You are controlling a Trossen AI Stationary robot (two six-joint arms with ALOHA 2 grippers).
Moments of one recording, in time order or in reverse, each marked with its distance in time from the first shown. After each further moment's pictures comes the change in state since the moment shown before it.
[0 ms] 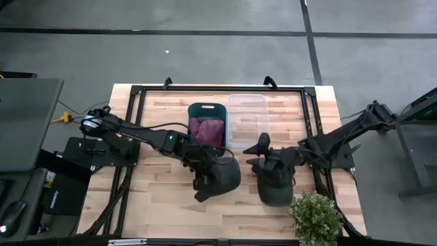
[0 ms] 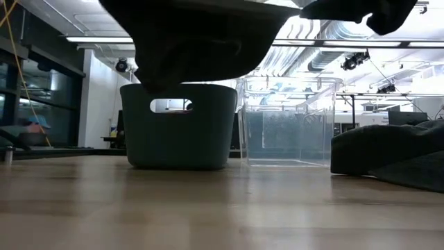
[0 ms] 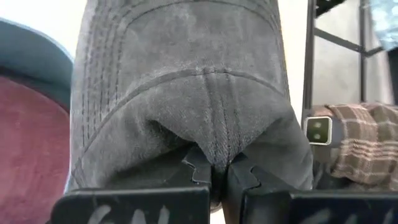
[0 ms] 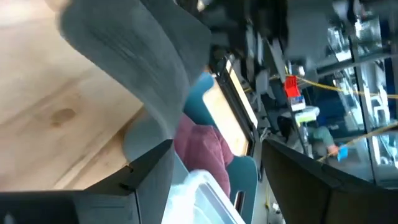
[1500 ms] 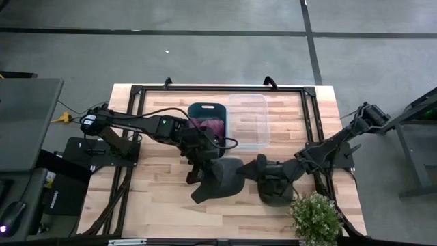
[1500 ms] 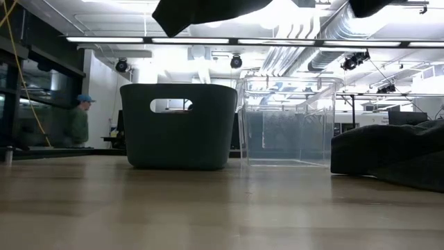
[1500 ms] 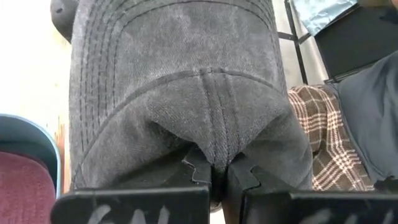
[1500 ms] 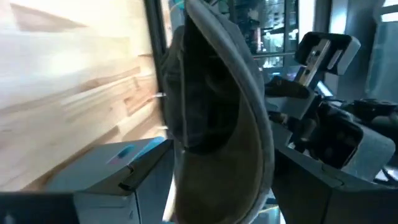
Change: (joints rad) left arm 0.065 -0.002 0.250 -0.152 0.223 0.180; right arm 0.111 0.148 0.011 0.387 0.007 -0.467
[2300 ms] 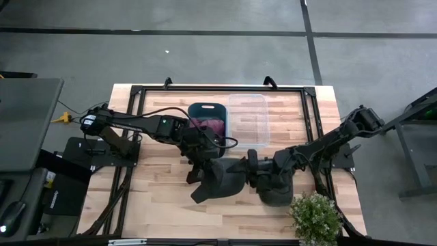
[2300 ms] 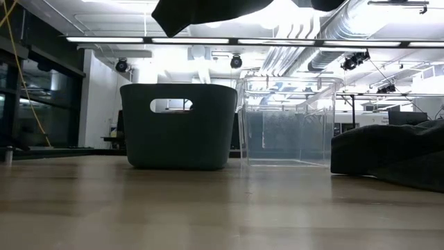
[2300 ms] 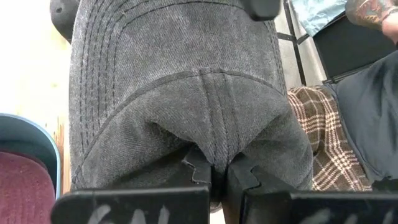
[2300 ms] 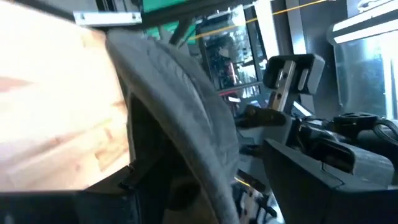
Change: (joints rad) left arm 0.000 0.000 0.000 0.001 0.009 -0.002; right arm -0.126 0.107 0.000 0.285 -0.275 0.047
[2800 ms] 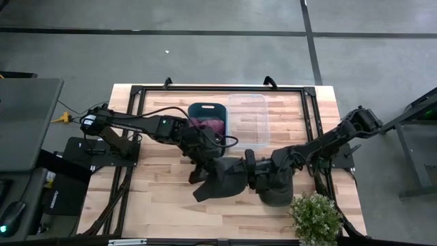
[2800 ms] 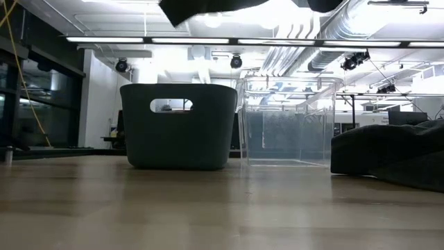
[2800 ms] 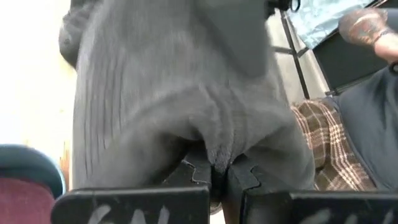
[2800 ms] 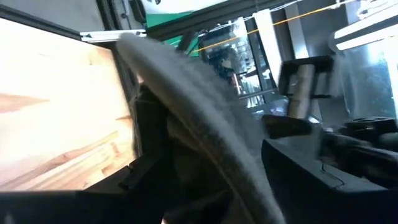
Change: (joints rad) left arm 0.000 0.000 0.000 0.078 -0.037 0.012; right arm -0.023 0.033 0.000 0.039 -0.083 0.039
